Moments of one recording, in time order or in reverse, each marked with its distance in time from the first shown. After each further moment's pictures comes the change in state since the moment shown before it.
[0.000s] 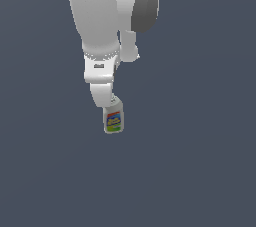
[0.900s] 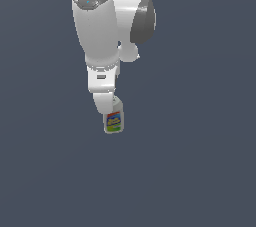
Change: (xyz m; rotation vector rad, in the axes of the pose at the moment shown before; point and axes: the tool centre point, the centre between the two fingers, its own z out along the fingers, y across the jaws) arm -0.002 0.000 0.030 0.001 -0.001 -0.035
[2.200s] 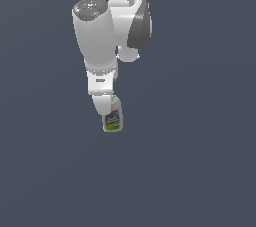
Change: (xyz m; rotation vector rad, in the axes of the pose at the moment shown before) arm -0.007 -0.010 0.019 0.009 0.002 -0.004
